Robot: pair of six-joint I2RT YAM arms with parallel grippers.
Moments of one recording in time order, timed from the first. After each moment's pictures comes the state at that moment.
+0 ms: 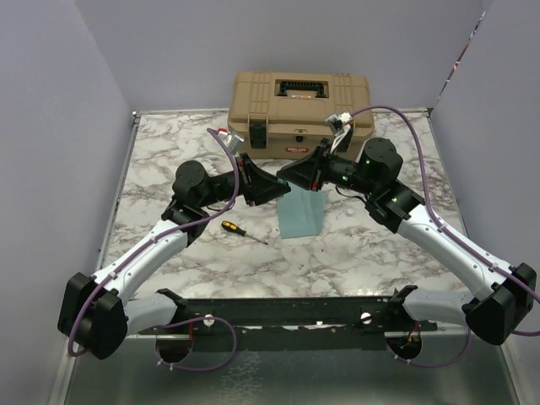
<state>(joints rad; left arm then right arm) -0.52 1.14 0.79 0.54 0.76 -0.76 0.66 1.20 1.10 0.12 -0.51 0.55</state>
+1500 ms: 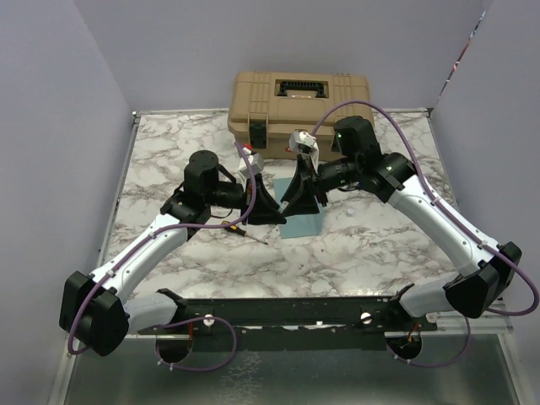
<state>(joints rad) -0.53 1.17 0.89 0.12 1.16 -0.27 0.65 1.40 1.46 -0.65 -1.03 -0.21</state>
